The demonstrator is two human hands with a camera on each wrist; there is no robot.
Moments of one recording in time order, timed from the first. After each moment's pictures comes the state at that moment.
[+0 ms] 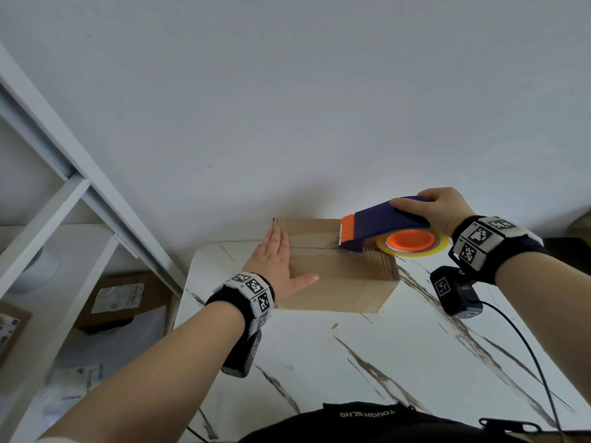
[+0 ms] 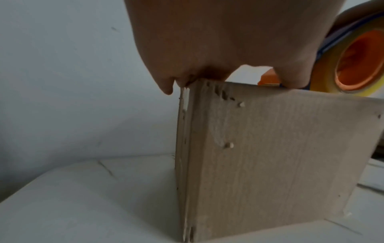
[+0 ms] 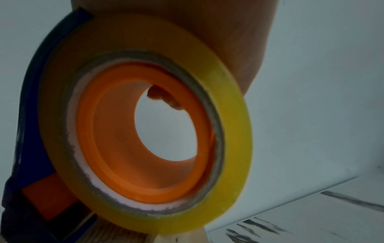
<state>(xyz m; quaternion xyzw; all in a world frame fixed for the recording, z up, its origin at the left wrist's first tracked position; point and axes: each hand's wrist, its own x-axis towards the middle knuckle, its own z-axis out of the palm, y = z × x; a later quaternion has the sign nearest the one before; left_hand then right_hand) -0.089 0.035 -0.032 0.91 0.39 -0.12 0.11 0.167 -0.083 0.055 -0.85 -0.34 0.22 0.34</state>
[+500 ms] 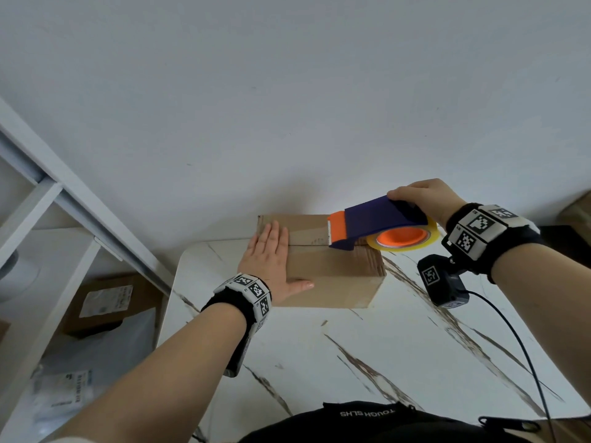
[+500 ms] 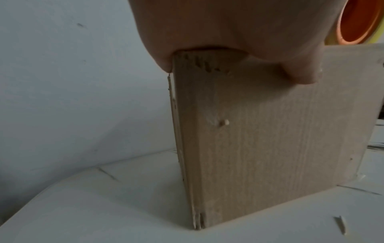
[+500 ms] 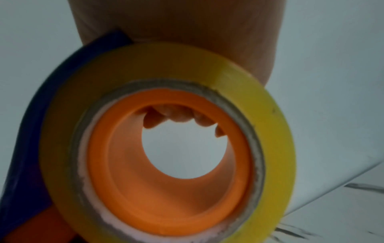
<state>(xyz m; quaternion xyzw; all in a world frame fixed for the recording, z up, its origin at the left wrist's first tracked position) -0.070 0.027 -0.042 0.92 0.37 -0.09 0.04 0.179 -0.082 0.058 -0.82 -0.30 0.29 0.38</state>
